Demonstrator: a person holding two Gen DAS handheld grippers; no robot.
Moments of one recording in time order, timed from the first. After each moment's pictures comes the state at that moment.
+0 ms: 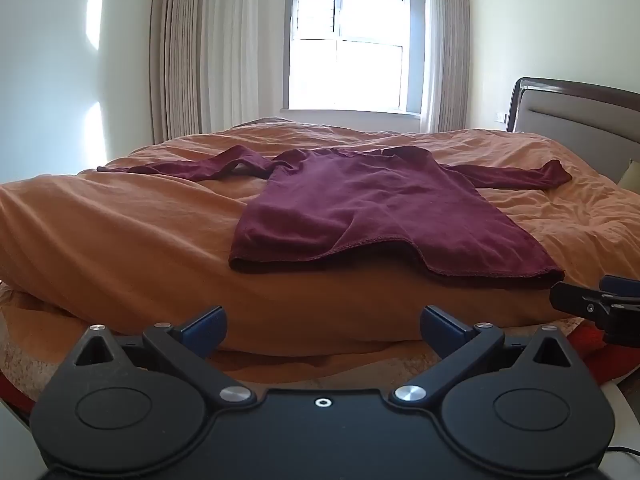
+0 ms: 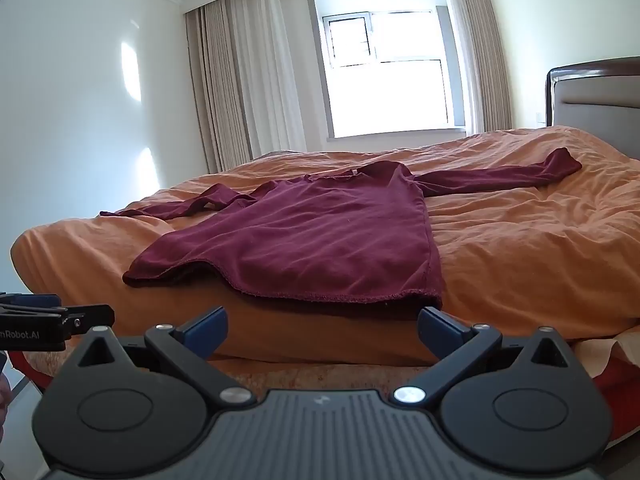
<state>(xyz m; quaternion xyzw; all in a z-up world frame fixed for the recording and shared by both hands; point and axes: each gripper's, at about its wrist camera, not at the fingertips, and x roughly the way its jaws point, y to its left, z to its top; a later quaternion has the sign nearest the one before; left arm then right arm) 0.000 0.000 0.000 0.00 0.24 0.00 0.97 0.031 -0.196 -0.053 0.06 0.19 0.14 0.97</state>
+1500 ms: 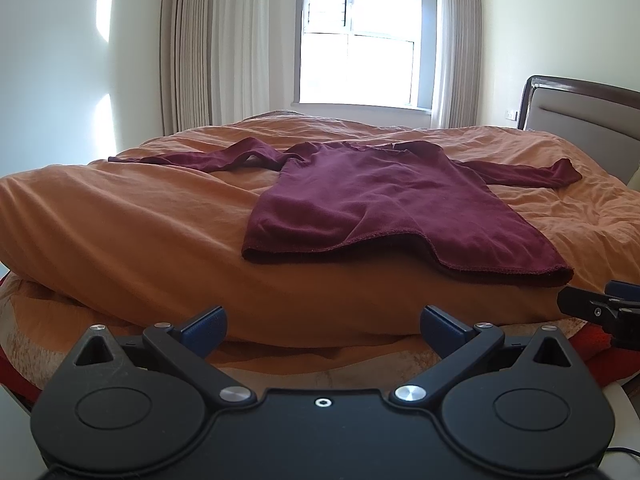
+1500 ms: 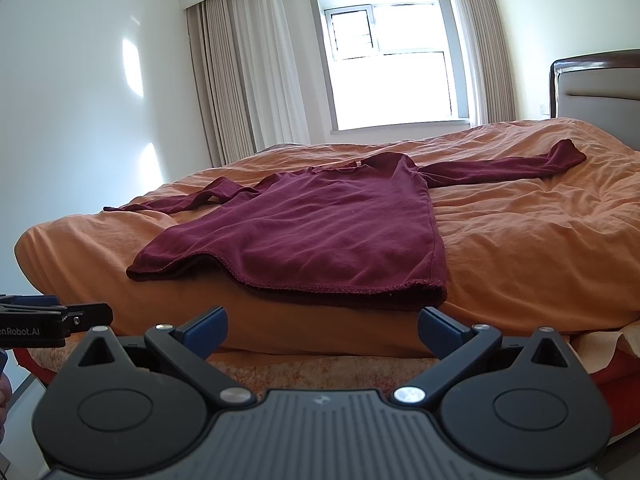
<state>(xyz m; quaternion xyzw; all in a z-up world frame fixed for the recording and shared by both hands) 0.001 0.002 -0.004 -0.01 0.24 0.02 0.97 0.033 -0.194 -0.055 0.06 0.20 0.14 0.97</state>
